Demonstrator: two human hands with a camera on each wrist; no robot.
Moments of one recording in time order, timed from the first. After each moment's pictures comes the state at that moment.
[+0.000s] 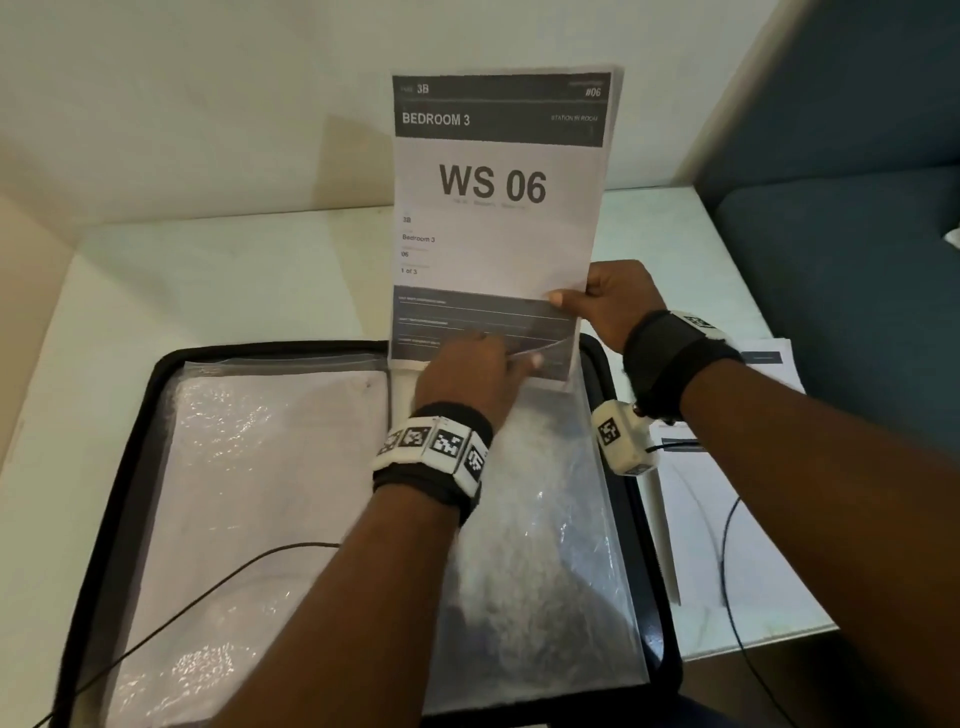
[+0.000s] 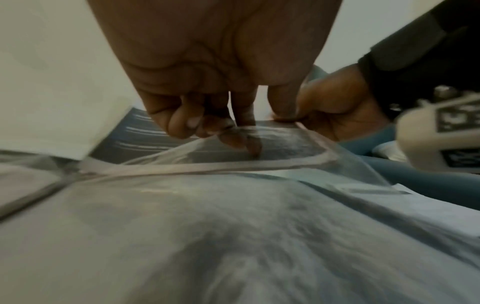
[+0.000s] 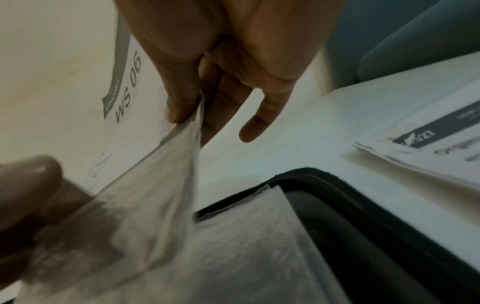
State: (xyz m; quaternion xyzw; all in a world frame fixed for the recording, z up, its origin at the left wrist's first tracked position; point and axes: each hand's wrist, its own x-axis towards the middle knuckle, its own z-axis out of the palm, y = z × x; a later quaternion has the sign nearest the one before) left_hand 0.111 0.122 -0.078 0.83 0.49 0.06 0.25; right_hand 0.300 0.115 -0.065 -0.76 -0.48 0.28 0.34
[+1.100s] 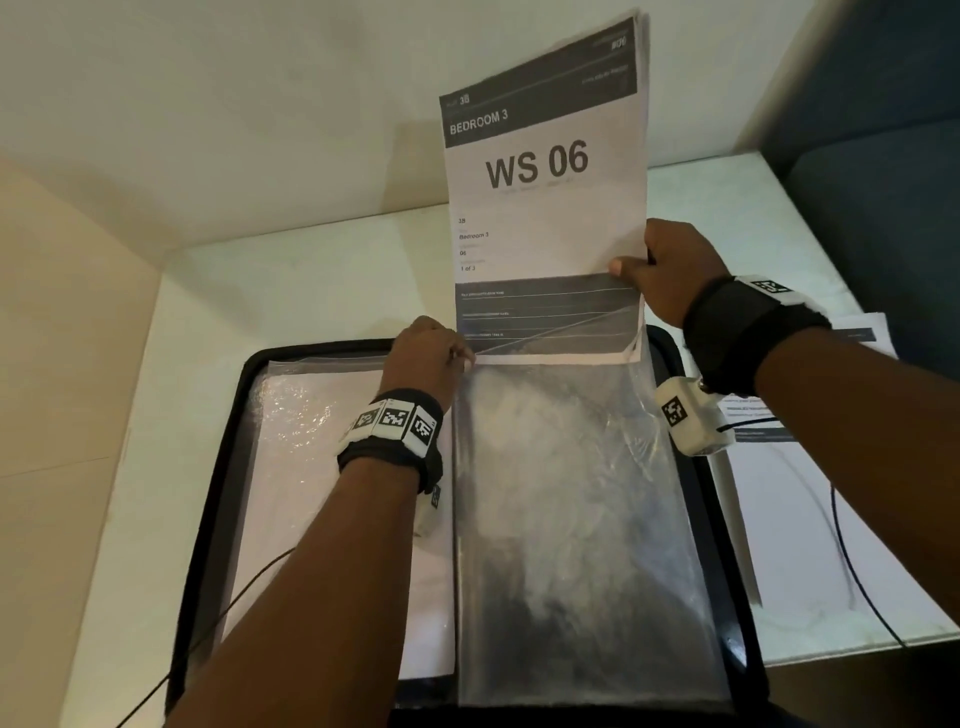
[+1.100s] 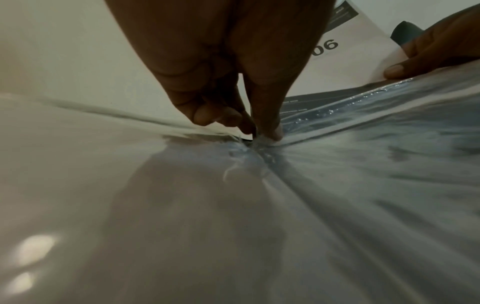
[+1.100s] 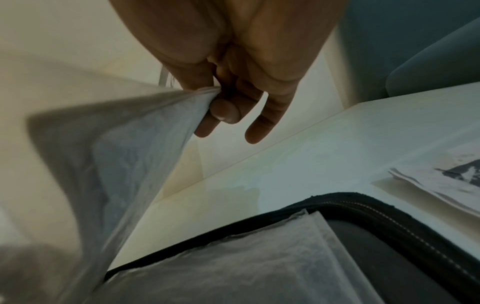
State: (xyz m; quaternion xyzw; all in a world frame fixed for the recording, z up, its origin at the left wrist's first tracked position) left_hand 0.032 0.182 -0.115 0.81 0.53 0.09 0.23; right_hand 0.304 0.131 -0.058 -0.79 -0.52 0.21 0.24
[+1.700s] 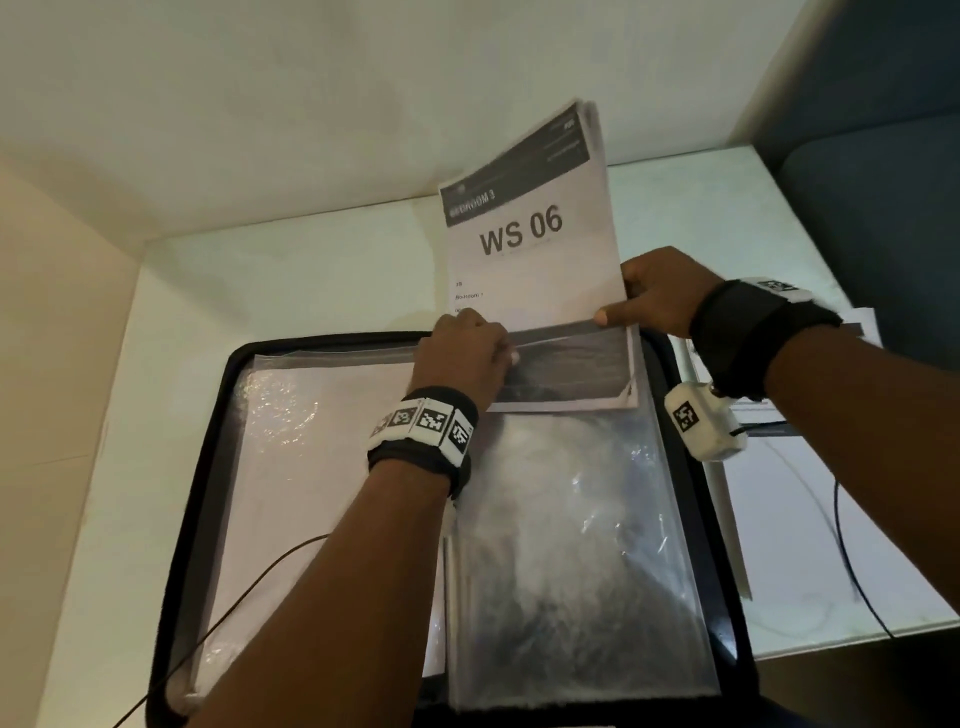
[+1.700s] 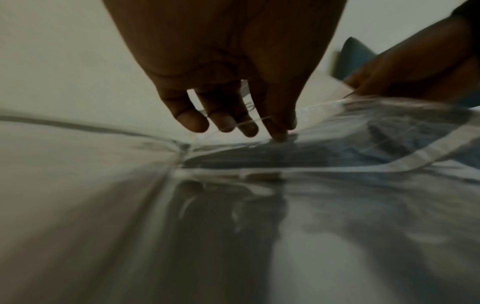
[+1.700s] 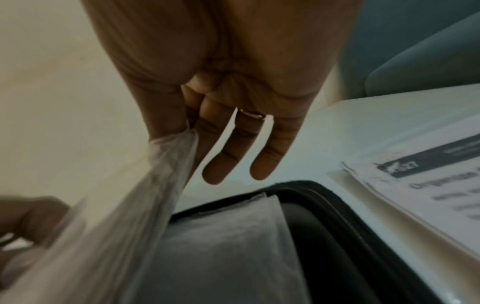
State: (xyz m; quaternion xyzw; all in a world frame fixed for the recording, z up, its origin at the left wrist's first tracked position) left_hand 0.071 0.158 -0.104 0.87 0.47 0.05 0.17; right_hand 0.302 0.112 -0.048 -0.75 -0.56 0.32 0.15
